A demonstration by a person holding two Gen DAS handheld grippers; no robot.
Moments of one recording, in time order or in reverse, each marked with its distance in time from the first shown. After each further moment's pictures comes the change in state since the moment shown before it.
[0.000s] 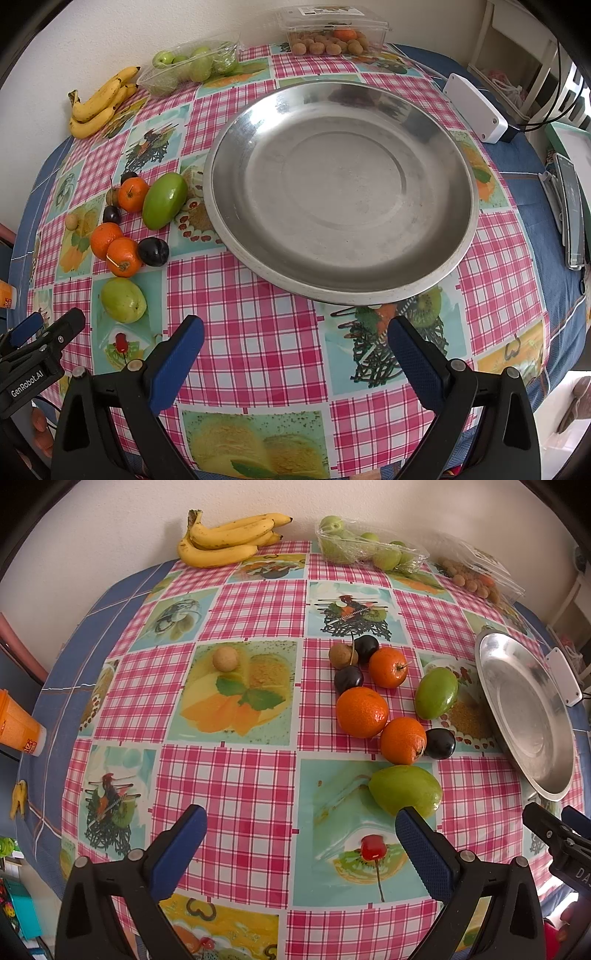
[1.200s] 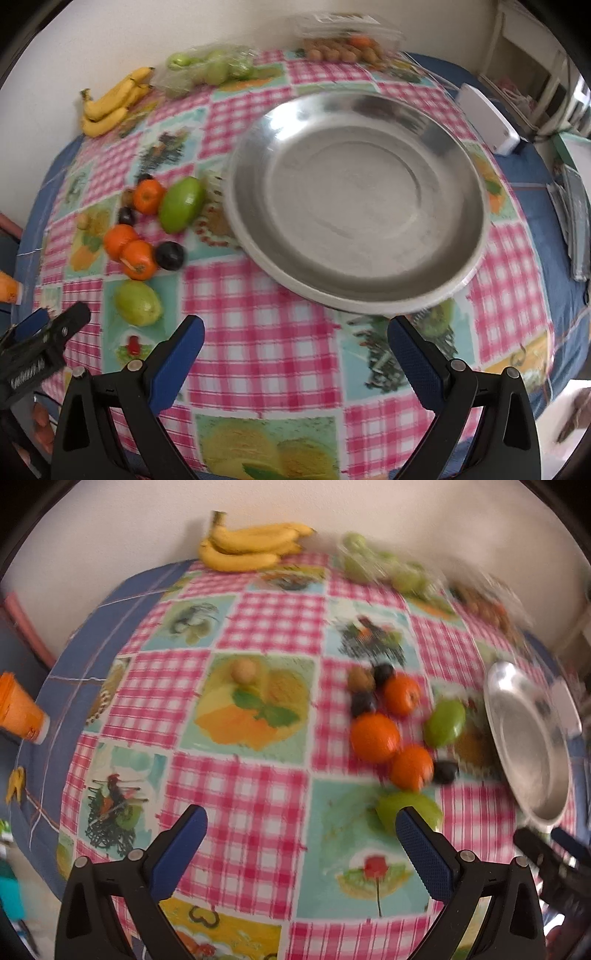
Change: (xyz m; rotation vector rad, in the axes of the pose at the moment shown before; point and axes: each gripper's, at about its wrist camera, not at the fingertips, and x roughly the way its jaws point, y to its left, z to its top) left arm -0.010 0.027 0.013 -0.101 -0.056 -0.021; right arm -0.005 0.015 0.003 -0.043 -0.035 0.069
